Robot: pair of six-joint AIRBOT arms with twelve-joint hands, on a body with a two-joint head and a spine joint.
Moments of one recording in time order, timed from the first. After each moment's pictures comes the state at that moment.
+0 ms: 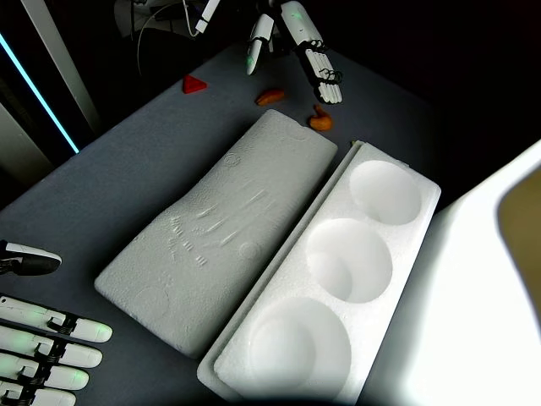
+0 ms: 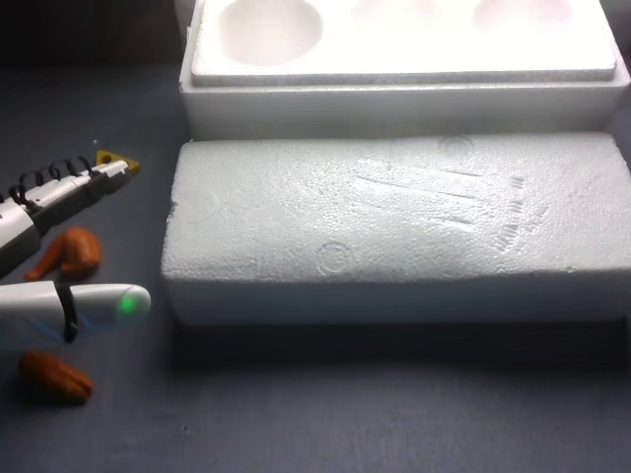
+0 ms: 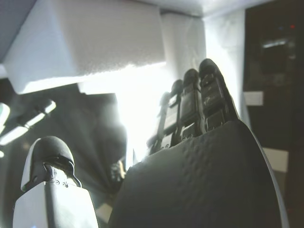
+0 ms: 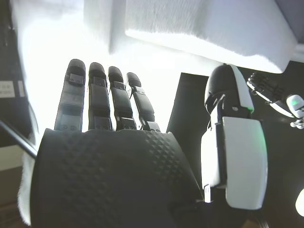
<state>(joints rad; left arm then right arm) 1.11 -0.87 1.04 -0.25 -1.06 0.40 -1.07 -0.74 0.88 0.48 1.12 -0.86</state>
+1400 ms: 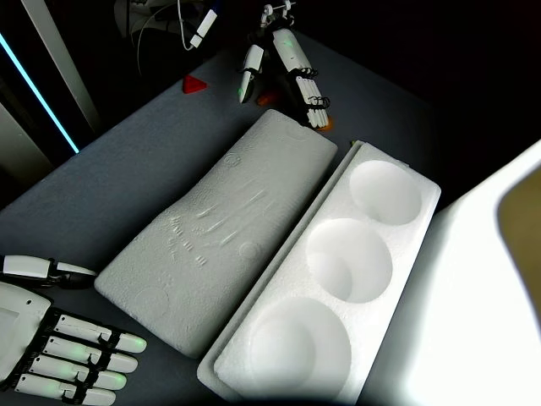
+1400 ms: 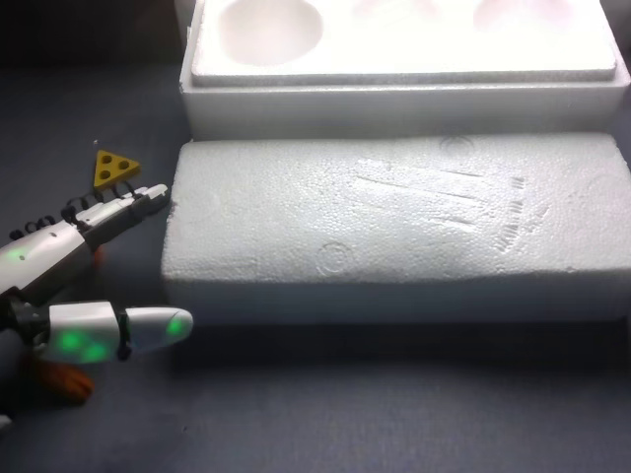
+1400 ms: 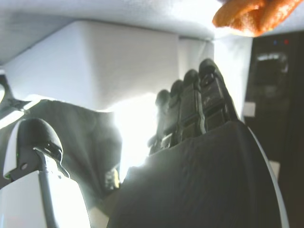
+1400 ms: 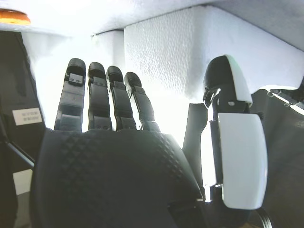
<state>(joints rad) 1.06 -1.01 1.11 -0.30 -1.02 0.41 -0.97 -0.92 1.00 0.58 0.99 -0.87</state>
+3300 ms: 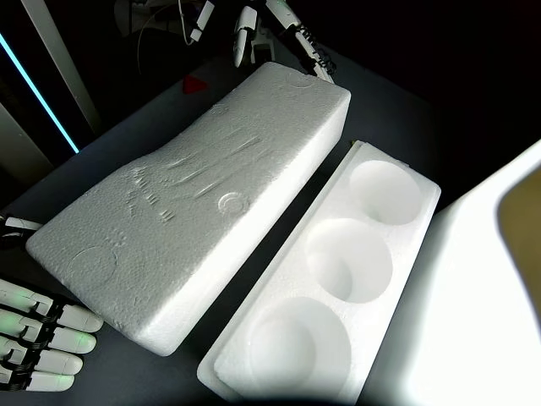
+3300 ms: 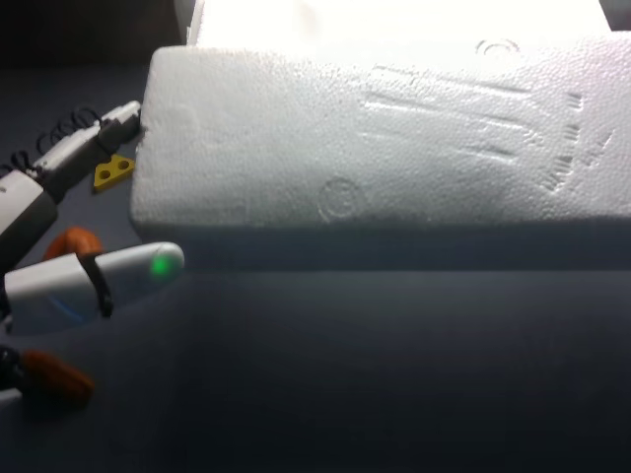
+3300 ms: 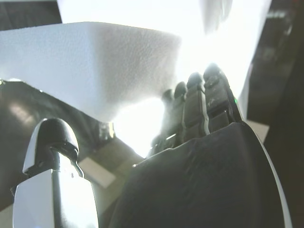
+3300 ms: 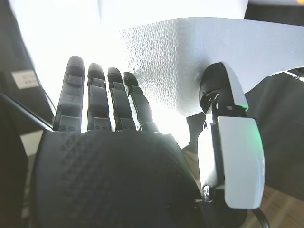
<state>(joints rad) 1.07 -0.92 0.96 -0.27 -1.31 0.35 -1.06 -0.75 0.80 0.51 1.33 -0.76</state>
